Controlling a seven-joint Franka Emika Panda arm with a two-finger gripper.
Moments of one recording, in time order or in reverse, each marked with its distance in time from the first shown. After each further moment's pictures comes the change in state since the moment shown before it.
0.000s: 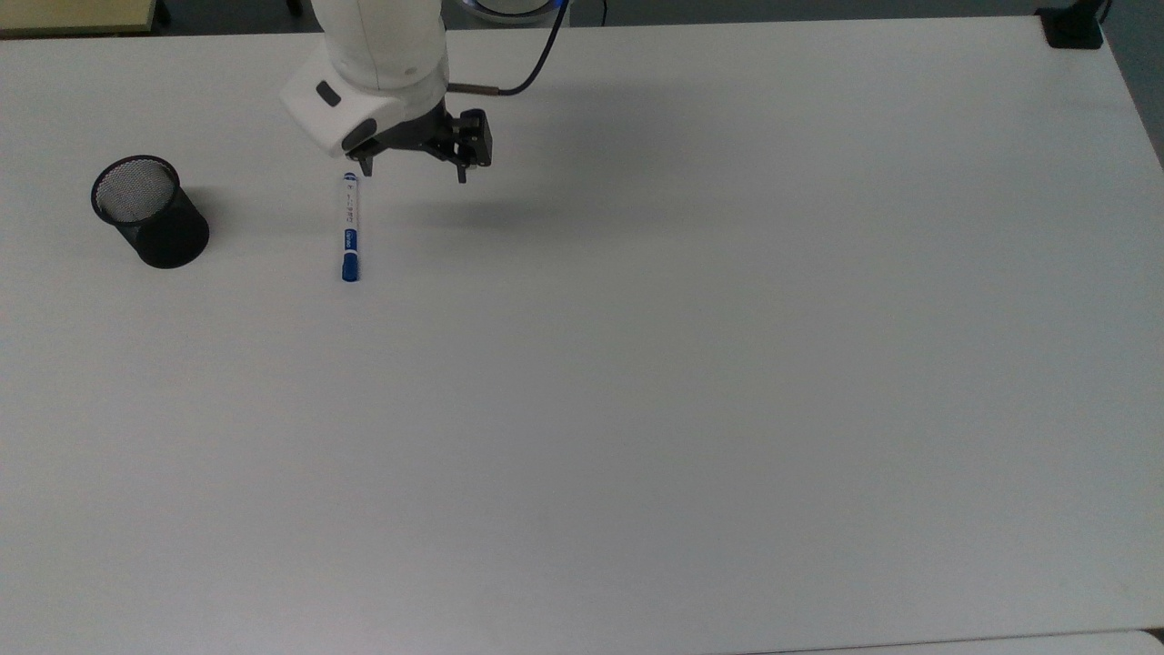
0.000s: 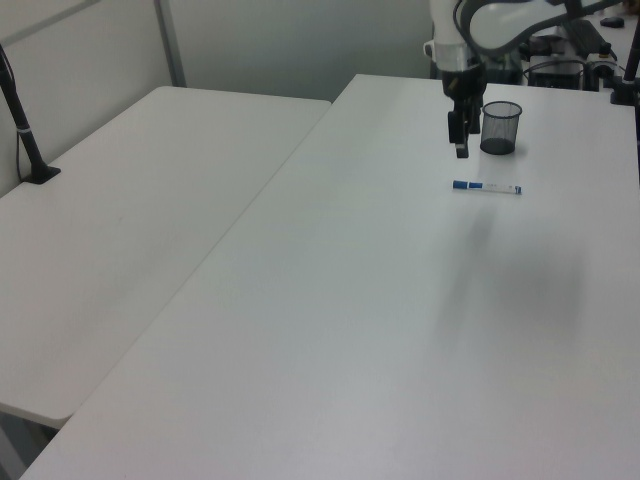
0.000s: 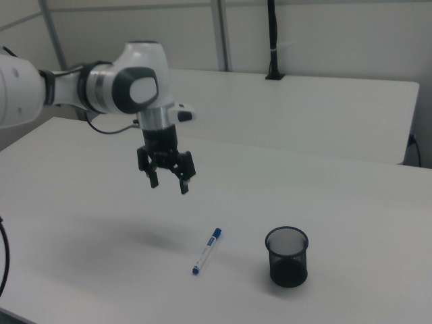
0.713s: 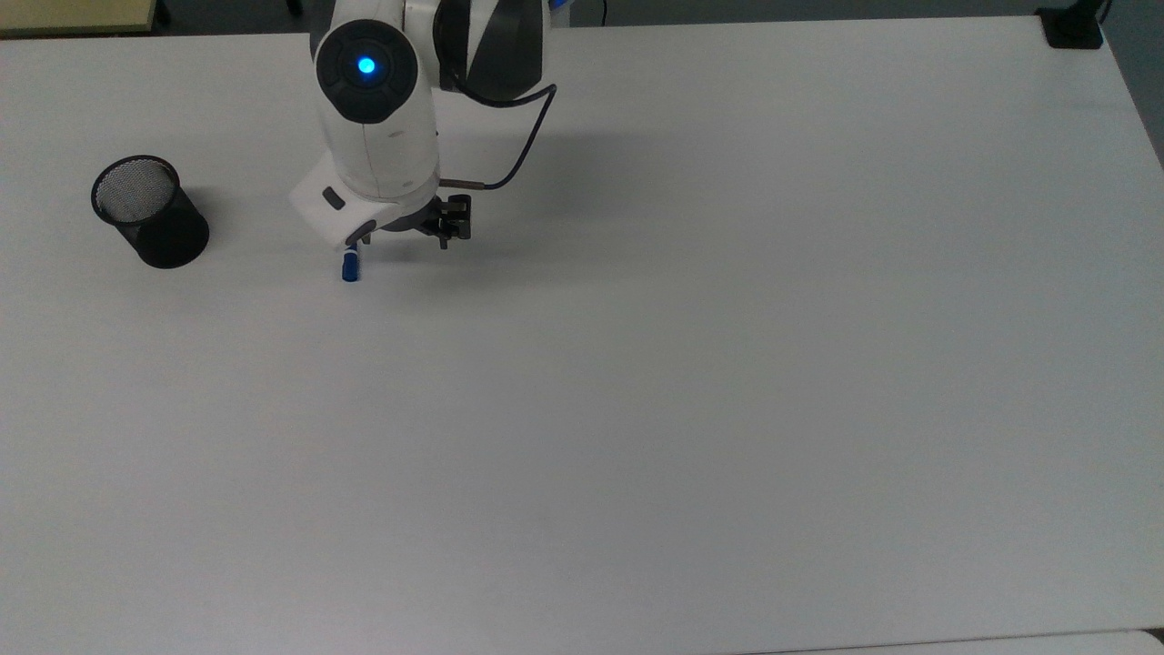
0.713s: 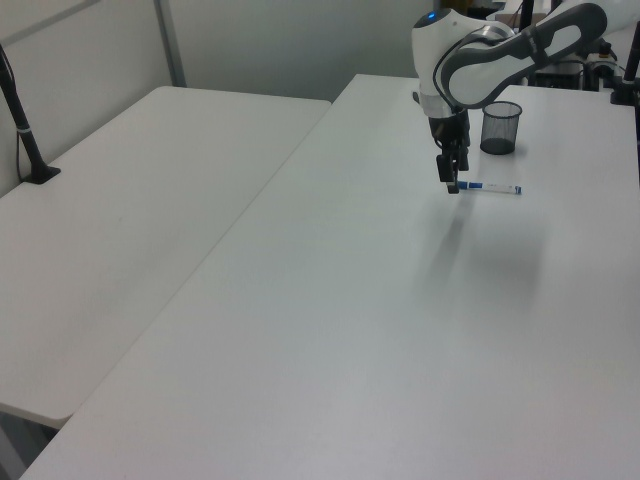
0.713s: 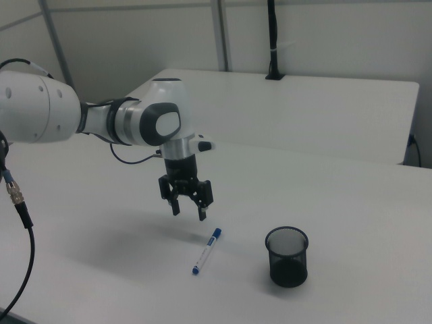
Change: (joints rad) arm -0.034 0.159 0.000 -0.002 -0.043 0.130 -0.007
